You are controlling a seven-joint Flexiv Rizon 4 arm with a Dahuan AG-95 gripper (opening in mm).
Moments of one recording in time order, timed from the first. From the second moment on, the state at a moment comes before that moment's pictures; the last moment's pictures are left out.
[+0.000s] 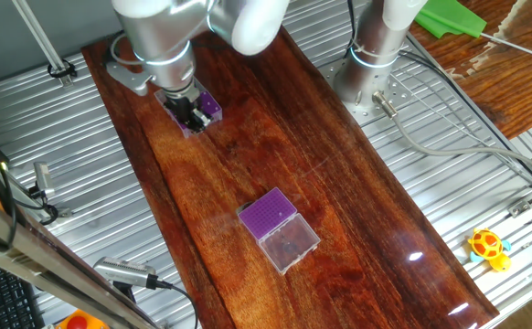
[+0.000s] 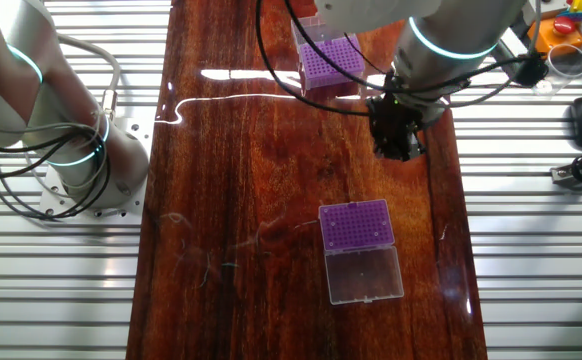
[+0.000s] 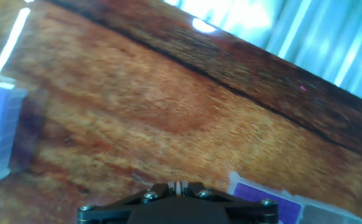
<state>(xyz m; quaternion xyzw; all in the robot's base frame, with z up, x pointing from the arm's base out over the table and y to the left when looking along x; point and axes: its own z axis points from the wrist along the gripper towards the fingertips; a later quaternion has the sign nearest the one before) 0.504 -0.001 0.117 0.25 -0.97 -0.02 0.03</state>
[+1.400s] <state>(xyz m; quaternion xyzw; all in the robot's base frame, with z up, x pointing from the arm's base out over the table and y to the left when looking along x) 0.445 0.180 0.121 0.25 -0.97 0.01 0.03</state>
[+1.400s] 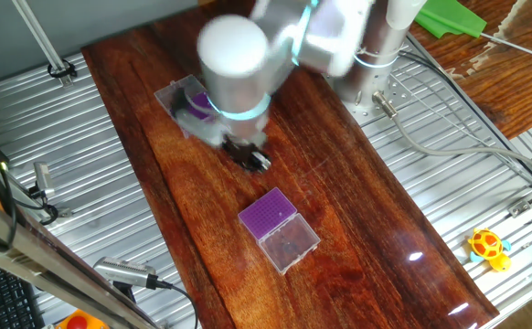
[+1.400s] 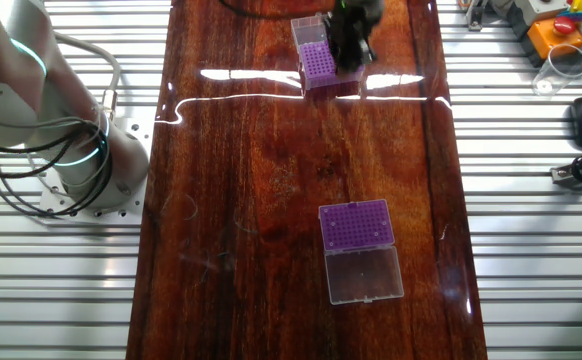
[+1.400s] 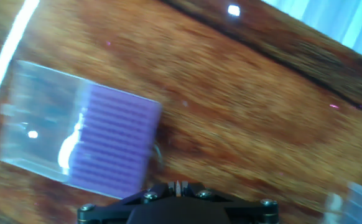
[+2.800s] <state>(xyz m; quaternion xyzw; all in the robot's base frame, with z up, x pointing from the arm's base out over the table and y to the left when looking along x) 0.429 0.228 0.092 0.17 -0.98 -0.02 0.00</state>
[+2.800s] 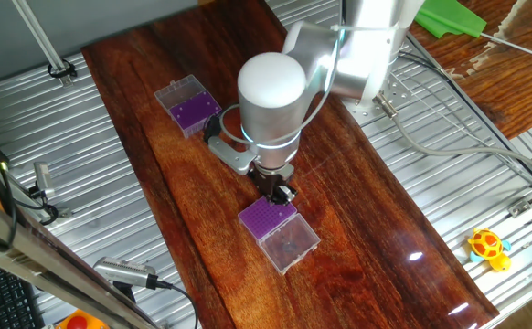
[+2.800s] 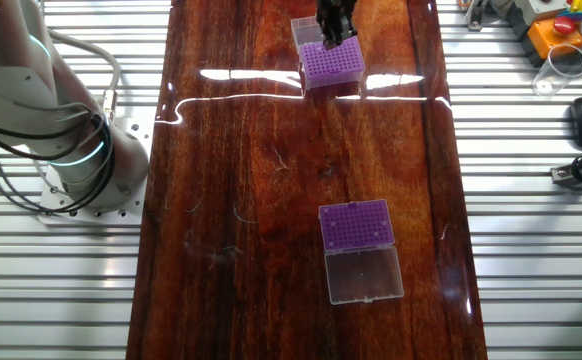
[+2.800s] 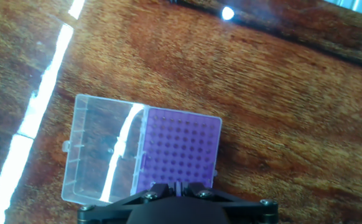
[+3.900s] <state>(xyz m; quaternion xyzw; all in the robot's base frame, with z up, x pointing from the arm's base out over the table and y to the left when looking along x) 0.426 0.232 0.084 0.17 -0.99 -0.02 0.00</state>
